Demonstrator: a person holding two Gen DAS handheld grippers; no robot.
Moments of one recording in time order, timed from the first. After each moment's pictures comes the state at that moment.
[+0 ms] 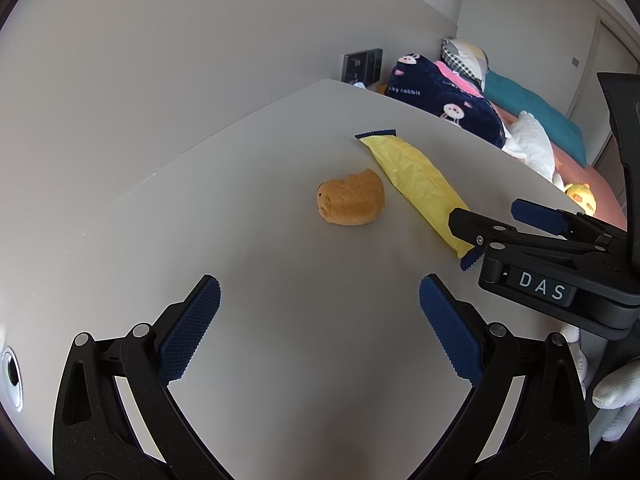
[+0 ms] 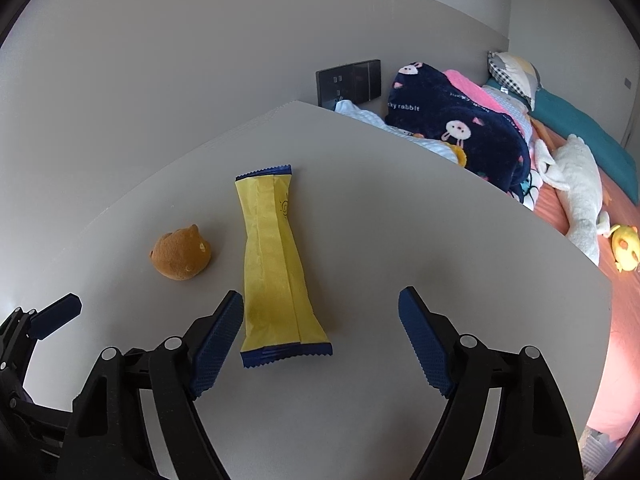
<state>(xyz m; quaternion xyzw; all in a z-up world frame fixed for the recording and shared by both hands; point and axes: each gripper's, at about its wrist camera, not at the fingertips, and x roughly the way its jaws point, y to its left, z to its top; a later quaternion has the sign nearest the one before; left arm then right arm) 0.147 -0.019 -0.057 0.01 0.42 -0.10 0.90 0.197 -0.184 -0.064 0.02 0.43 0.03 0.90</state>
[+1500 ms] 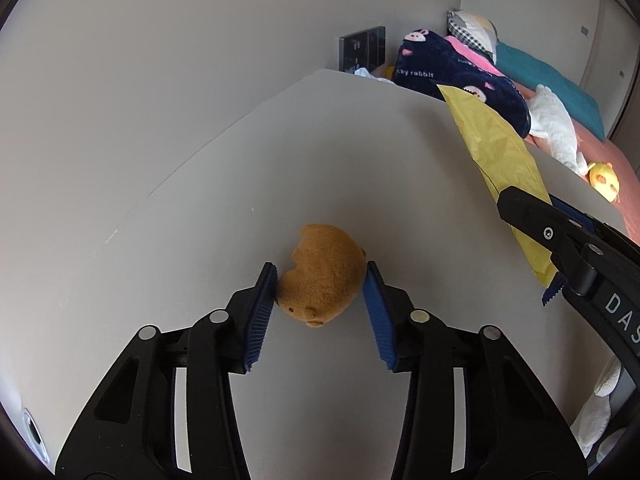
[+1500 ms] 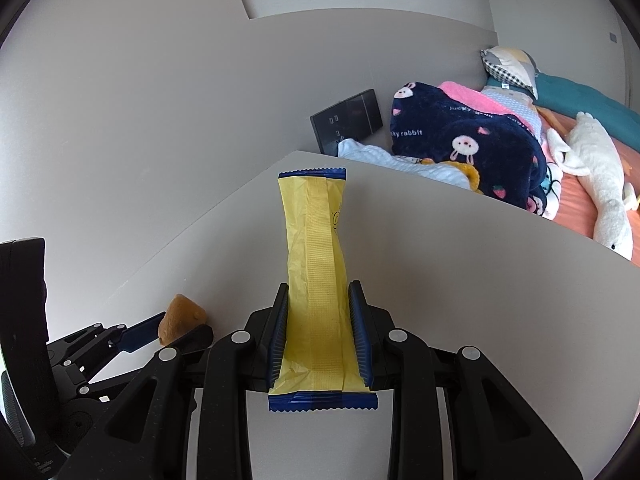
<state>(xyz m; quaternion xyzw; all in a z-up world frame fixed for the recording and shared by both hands) 0.210 -0.054 -0.066 0.07 0.44 -0.09 0.89 0.213 -0.213 -0.059 0.12 0.36 0.05 0.92</state>
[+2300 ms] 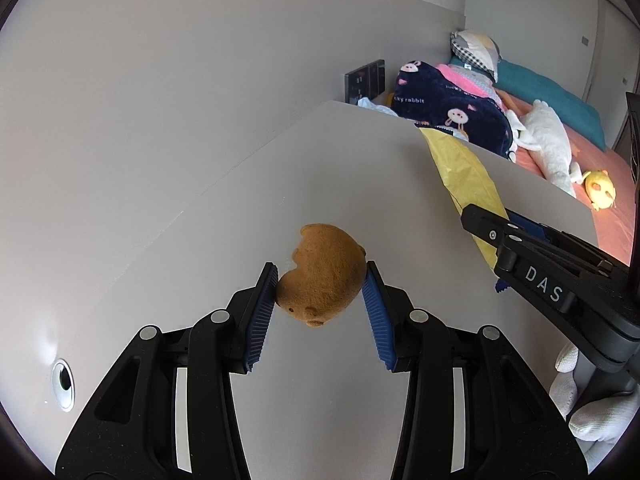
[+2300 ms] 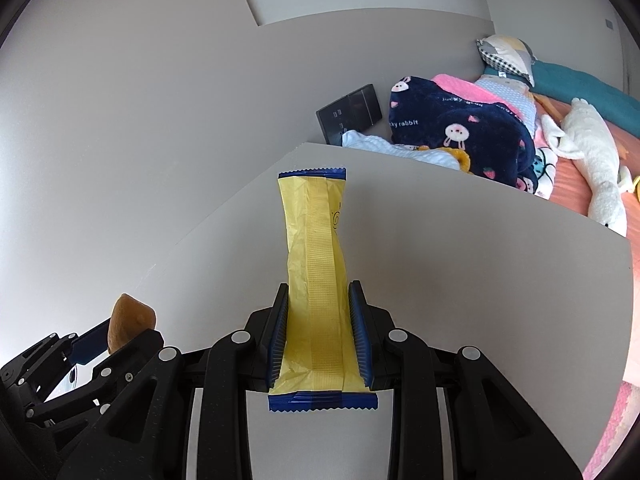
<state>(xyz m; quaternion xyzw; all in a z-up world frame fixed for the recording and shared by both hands) 0.134 -0.051 -0.011 0.06 0.41 -0.06 0.91 0.164 -0.211 -0.038 0.13 0.37 0.06 0.92</state>
